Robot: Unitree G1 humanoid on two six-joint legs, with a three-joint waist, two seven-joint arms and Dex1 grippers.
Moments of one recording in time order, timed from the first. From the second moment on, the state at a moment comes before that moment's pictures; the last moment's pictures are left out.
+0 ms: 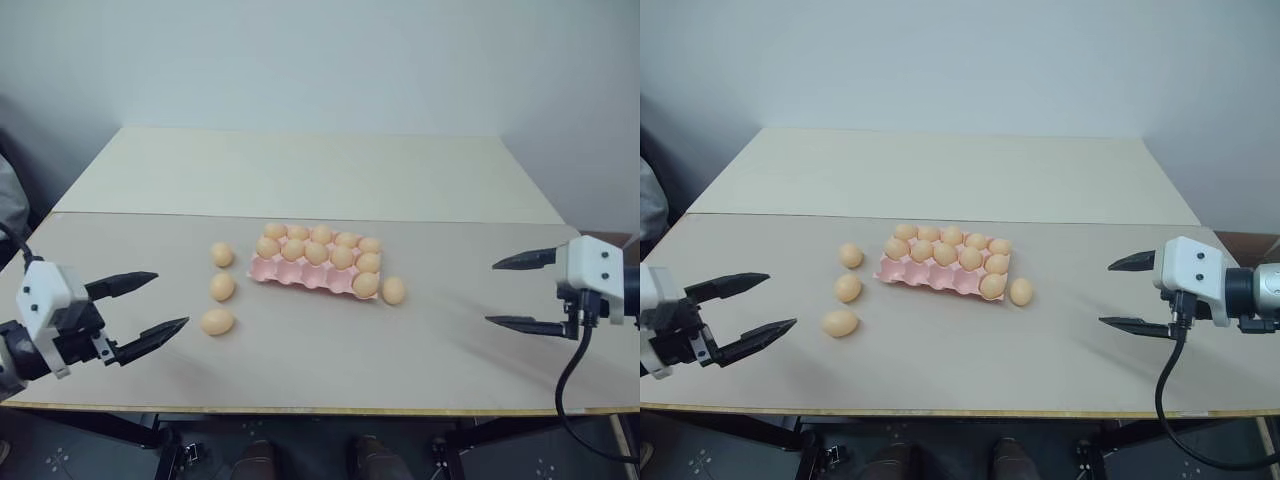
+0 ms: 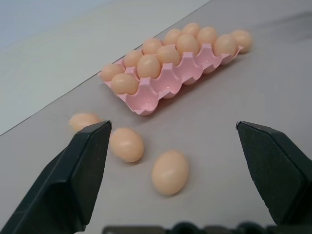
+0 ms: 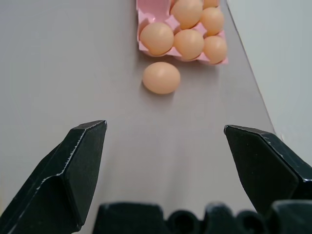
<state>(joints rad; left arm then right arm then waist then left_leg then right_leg) 0.23 0.88 0.67 -0.49 -0.67 0.46 -1.03 -0.22 -1.11 -0.28 -0.15 0.38 0.17 1.29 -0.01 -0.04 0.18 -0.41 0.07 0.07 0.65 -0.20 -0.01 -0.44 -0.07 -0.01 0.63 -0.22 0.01</state>
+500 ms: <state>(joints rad) 0.17 0.88 0.59 -0.48 -0.66 0.45 -1.03 -0.58 -0.77 0.12 0.26 0.15 0.03 1.22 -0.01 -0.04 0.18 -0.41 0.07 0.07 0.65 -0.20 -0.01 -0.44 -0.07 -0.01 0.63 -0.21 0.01</state>
